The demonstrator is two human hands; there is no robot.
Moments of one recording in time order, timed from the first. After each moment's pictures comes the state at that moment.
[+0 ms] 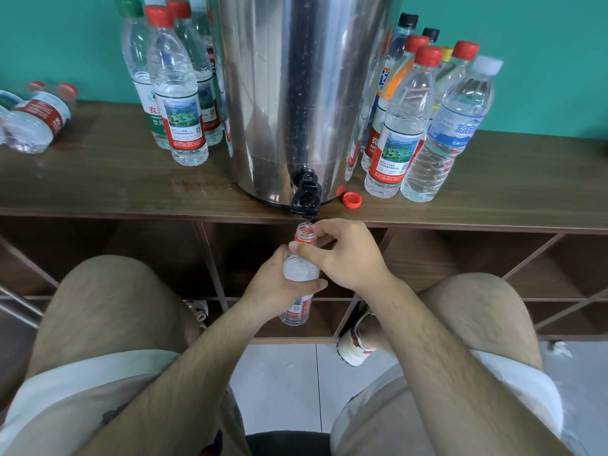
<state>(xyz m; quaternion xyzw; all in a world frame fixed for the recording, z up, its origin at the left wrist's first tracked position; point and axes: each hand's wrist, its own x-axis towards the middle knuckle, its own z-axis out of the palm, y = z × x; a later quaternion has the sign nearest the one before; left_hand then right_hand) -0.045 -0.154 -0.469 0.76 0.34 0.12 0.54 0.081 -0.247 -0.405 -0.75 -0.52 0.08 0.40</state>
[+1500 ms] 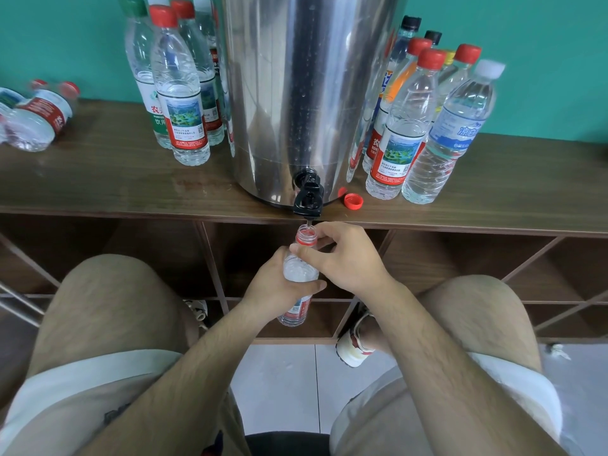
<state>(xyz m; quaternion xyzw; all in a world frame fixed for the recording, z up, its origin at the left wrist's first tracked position) -0.043 -0.152 -0.478 0.77 0.35 0.13 0.51 0.076 -0.248 -0.403 -0.77 -0.49 0.13 0.38</state>
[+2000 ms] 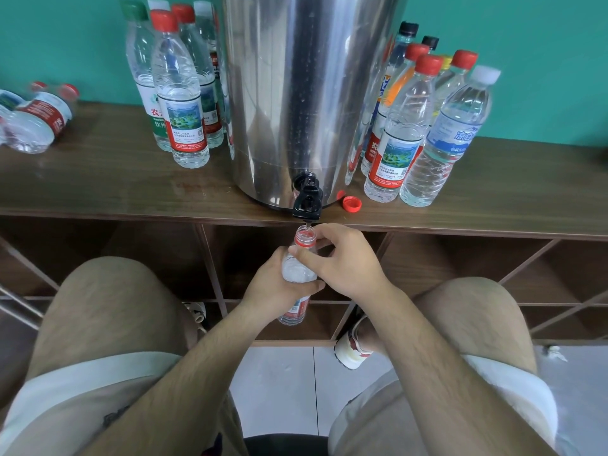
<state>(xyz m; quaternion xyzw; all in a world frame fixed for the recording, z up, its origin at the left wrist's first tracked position) -0.043 -0.152 -0.478 0.77 0.35 0.15 0.52 0.071 -0.249 -0.402 -0.78 -0.50 0.09 0.37</state>
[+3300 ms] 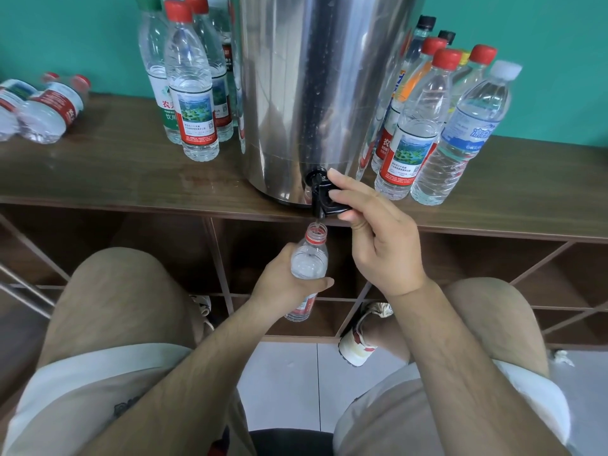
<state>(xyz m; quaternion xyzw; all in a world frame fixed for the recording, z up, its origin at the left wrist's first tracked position) -0.043 -0.151 -0.487 0.77 0.37 0.16 0.50 0.079 -0.264 -0.370 -0.57 -0.64 -0.16 0.48</state>
